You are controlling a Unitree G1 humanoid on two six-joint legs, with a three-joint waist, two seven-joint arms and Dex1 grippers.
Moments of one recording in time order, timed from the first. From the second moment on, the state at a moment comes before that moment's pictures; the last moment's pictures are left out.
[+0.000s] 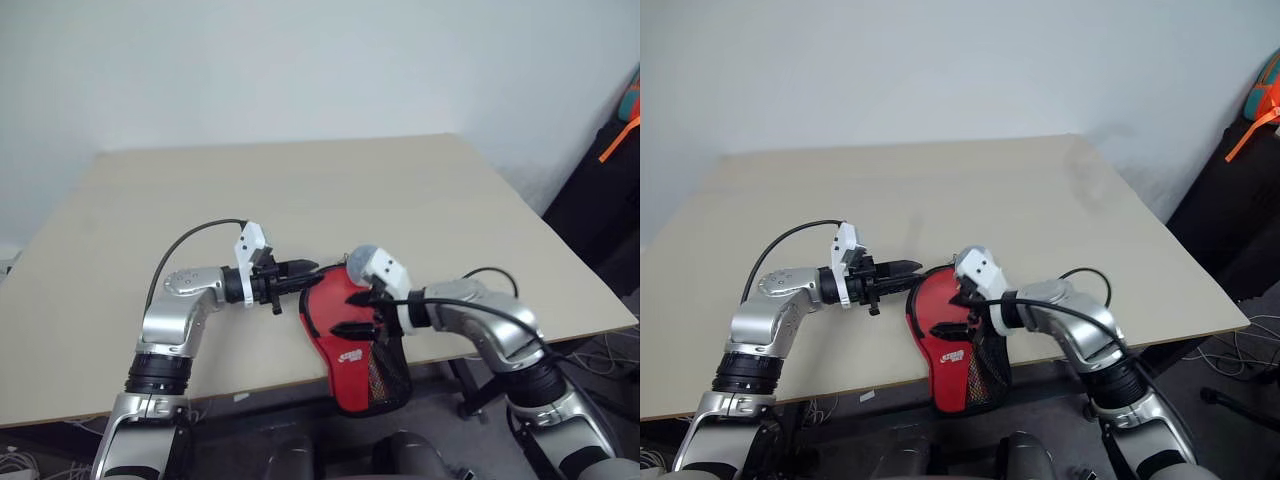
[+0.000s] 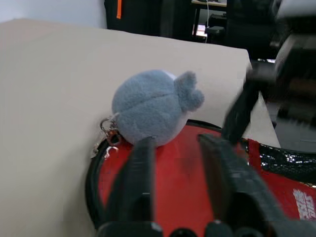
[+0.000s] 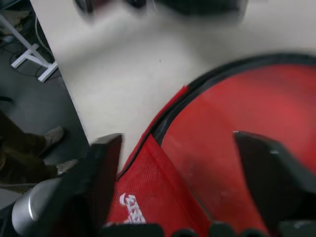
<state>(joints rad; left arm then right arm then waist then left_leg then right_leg) -0.42 0.47 0.01 0.13 -0.33 0.43 -1.15 -0.54 -0.39 0.29 -0.35 0.38 1.14 0.83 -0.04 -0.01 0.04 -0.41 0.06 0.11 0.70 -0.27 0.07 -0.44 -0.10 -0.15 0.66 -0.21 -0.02</state>
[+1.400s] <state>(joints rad) -0.48 0.35 -0.23 0.43 -0.13 0.12 -1.09 -0.75 -0.33 0.28 0.26 0.22 0.82 0.73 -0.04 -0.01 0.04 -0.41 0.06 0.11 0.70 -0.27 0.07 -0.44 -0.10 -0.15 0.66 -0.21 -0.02</state>
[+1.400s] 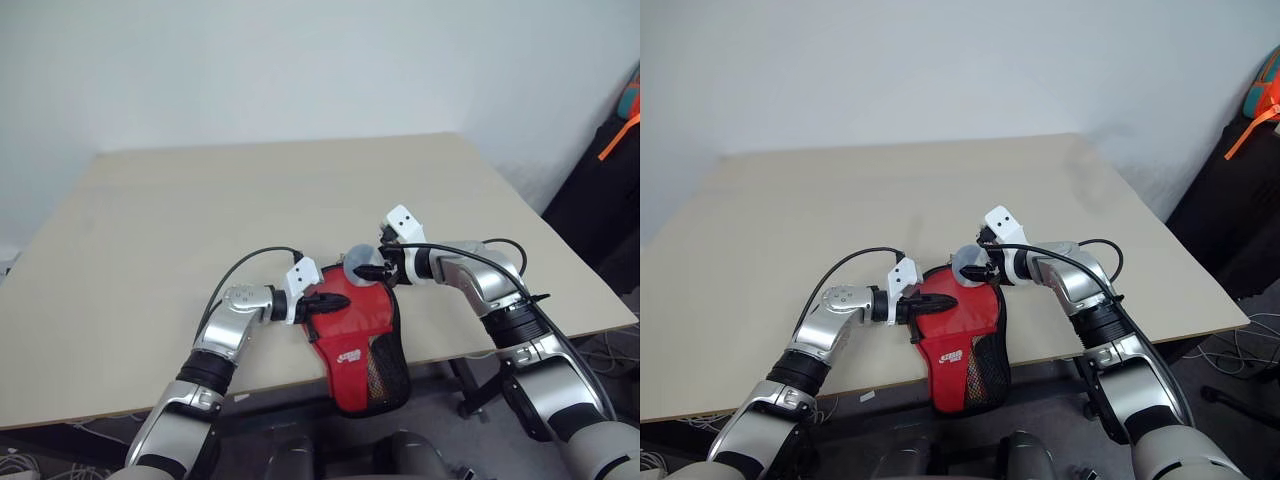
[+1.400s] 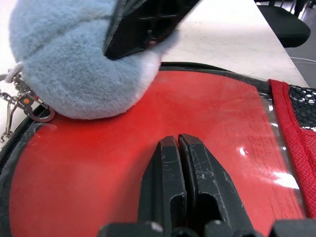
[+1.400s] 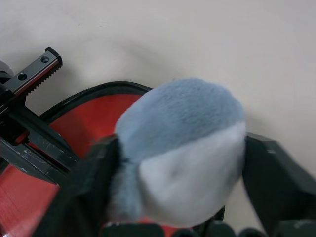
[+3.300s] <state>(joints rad) -0.60 0.38 -0.33 0.58 -0.12 0.05 -1.20 -0.36 -1.00 0.25 -0.21 0.22 0.55 1.31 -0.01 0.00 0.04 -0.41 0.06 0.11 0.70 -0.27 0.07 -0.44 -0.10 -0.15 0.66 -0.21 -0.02</state>
